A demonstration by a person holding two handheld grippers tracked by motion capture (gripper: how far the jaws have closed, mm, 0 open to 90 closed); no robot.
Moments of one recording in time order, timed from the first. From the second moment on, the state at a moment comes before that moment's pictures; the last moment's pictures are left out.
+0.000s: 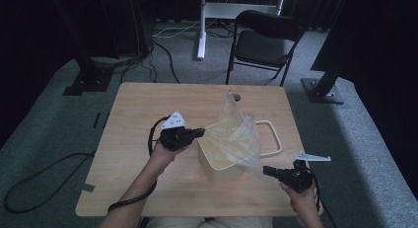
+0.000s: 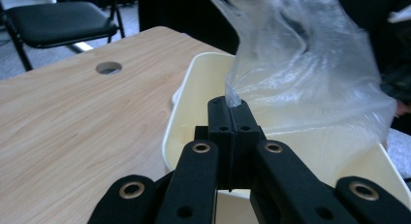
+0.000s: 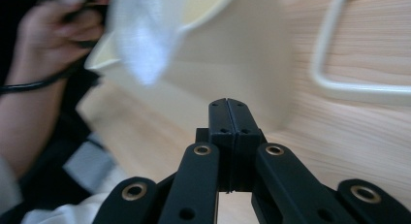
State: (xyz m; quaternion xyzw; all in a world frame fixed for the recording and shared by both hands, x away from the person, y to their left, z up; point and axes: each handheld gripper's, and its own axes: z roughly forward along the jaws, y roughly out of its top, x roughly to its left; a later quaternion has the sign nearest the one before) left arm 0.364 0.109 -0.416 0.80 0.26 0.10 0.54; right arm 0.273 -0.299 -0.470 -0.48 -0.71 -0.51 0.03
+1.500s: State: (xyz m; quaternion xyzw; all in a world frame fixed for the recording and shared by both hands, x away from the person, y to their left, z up) left arm 0.356 0.078 -0.410 0.81 0.21 0.07 0.54; right arm 0.376 -0.183 -0.411 -0.40 -0.72 -0.55 0.12
